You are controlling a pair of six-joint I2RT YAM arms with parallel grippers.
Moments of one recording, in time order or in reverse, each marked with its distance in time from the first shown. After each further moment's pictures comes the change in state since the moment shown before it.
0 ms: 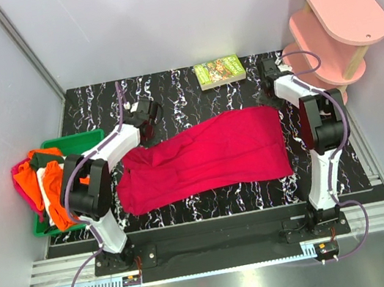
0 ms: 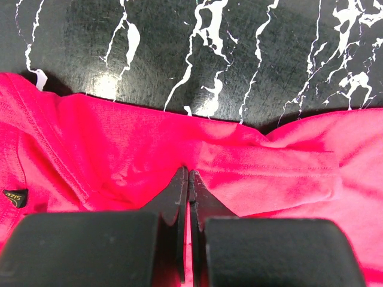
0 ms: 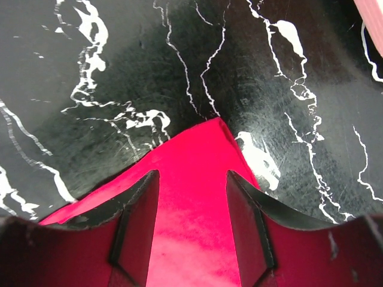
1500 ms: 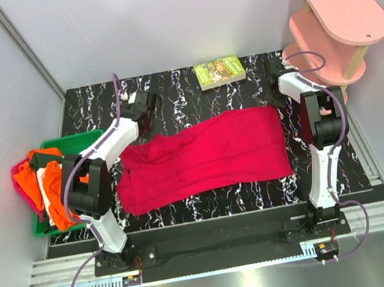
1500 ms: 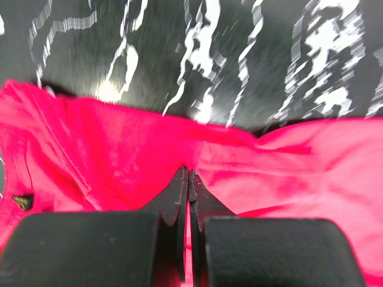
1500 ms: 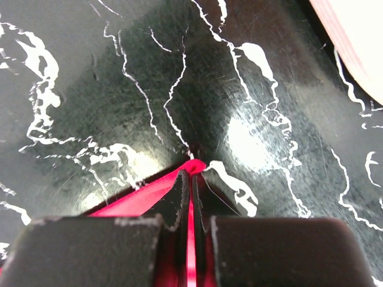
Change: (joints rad) left arm 0.003 0.013 0.084 -0.037 -0.021 0.014; right arm -0.058 0.082 0.061 -0.041 -0.008 -0.002
